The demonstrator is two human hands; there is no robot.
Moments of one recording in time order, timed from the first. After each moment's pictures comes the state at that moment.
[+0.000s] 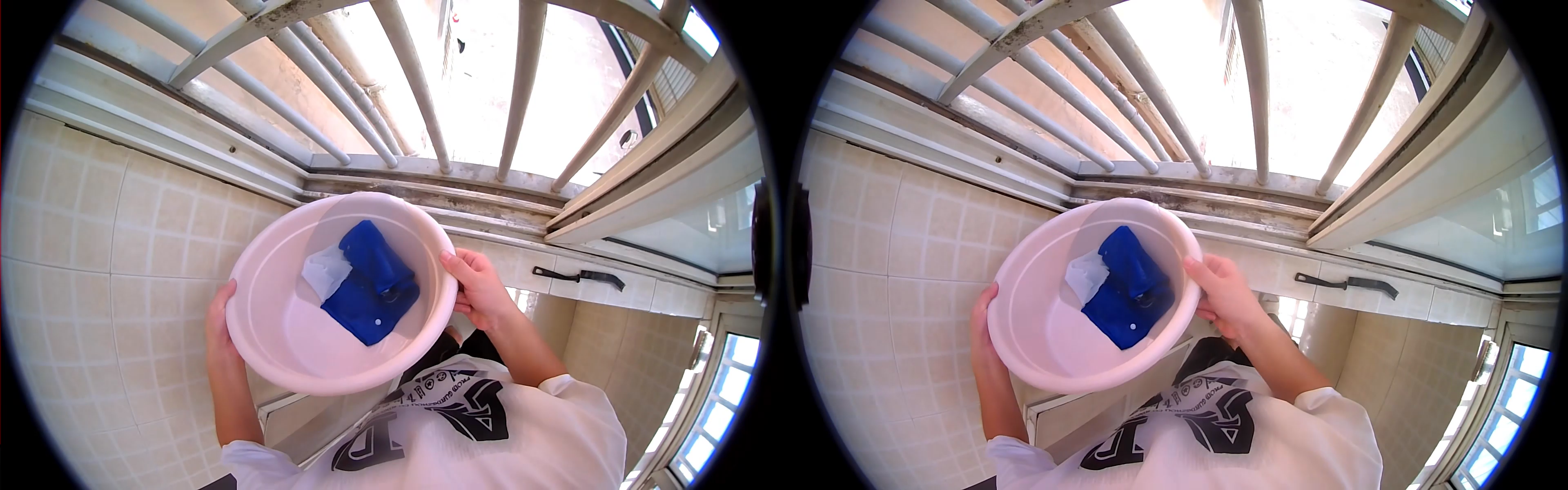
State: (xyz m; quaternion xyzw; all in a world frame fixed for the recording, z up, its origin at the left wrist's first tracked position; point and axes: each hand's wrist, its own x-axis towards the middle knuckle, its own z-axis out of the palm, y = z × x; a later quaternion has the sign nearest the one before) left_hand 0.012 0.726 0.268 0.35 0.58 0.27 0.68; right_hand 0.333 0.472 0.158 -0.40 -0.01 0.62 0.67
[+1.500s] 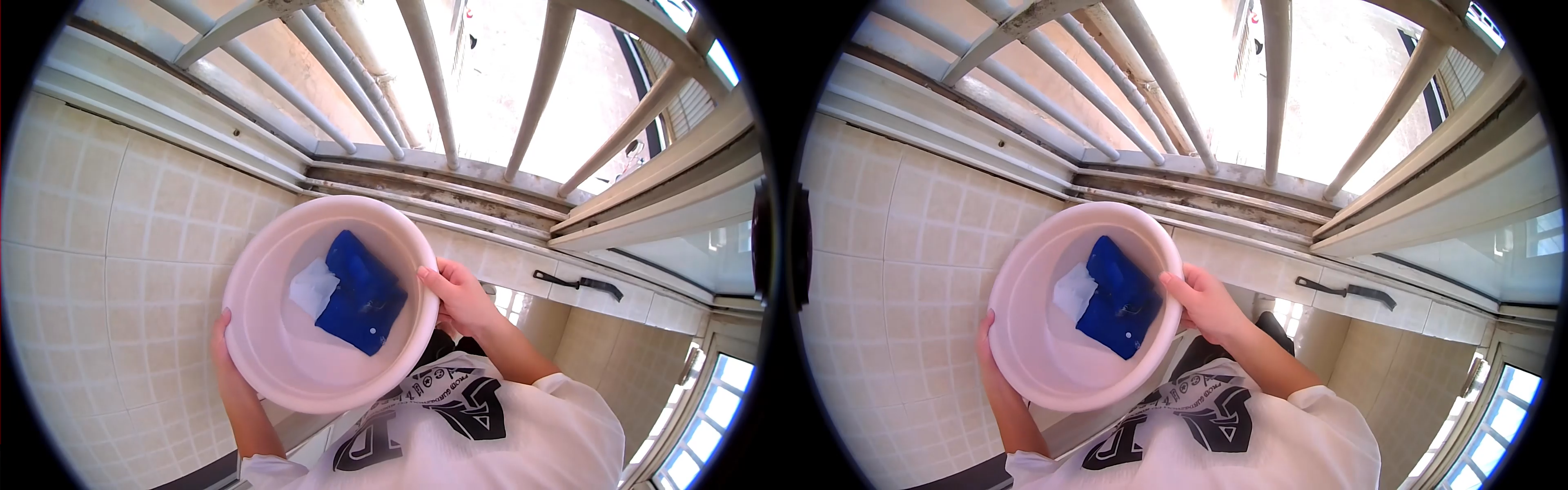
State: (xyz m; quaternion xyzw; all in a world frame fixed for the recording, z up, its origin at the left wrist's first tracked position) left_hand -0.017 0.658 0.260 0.30 0.62 0.35 0.64; right_hand 0.311 0.481 0.147 -0.38 -0.09 0.67 0.63
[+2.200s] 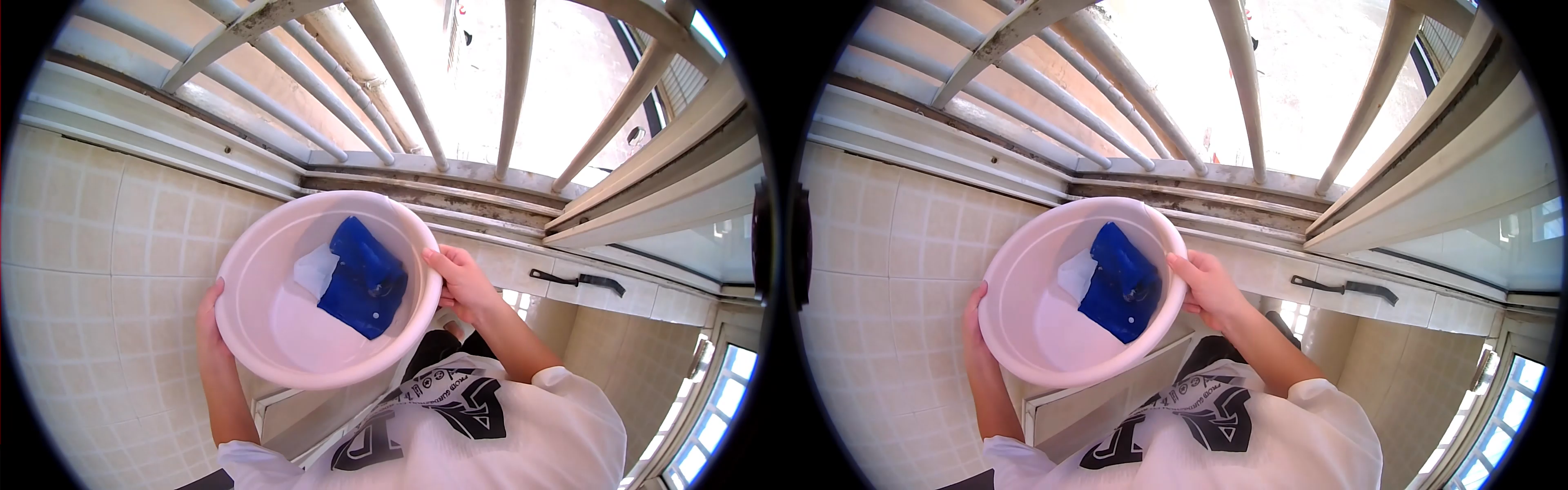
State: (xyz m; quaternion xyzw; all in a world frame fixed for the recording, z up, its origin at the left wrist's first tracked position) left_hand 0.018 0.718 0.283 0.36 0.59 0.29 0.66; right_hand 0.341 0.488 0.140 -0.37 -0.03 0.66 0.65
